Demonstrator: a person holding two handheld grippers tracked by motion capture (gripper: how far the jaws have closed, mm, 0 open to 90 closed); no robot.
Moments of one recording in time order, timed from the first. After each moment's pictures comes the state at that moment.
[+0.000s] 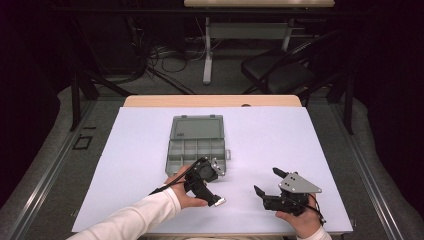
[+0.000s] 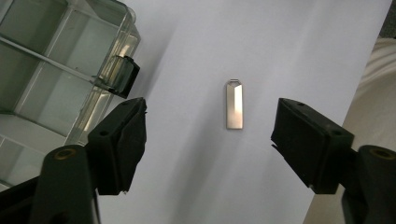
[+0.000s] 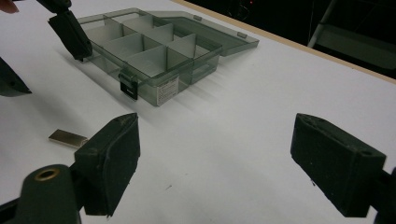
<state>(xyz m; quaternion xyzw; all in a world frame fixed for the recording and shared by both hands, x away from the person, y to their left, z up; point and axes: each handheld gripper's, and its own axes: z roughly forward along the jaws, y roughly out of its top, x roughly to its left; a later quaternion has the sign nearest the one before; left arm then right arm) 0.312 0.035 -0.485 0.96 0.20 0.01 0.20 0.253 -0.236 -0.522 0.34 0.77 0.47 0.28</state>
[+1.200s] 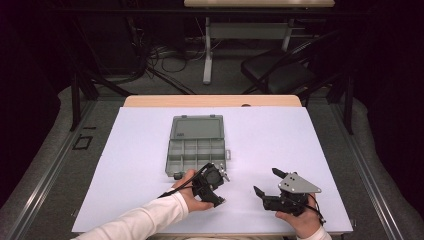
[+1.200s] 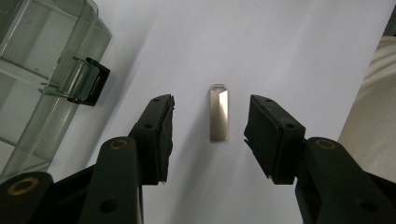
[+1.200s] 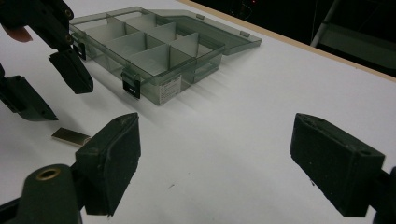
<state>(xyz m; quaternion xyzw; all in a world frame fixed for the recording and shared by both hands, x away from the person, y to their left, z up) 0.306 0.019 -0.502 0.96 0.21 0.00 0.19 0.253 -0.235 -0.523 0.34 0.77 0.47 0.28</state>
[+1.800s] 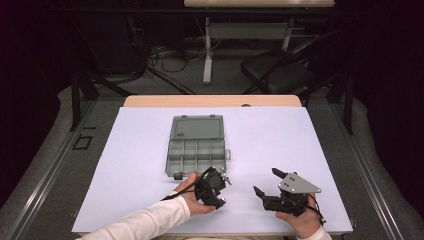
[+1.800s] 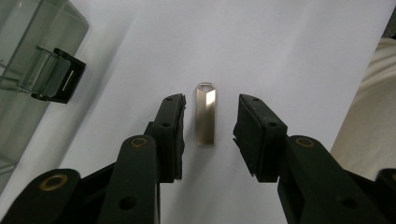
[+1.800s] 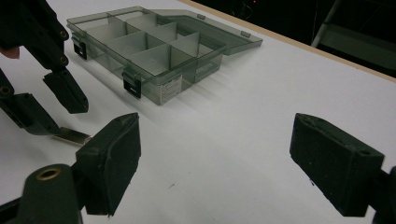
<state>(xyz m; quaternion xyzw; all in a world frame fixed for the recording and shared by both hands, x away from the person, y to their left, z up) 0.301 0.014 -0.514 0.96 0.22 -0.01 0.18 0.253 -0.235 -0.523 0.33 0.77 0.47 0.28</state>
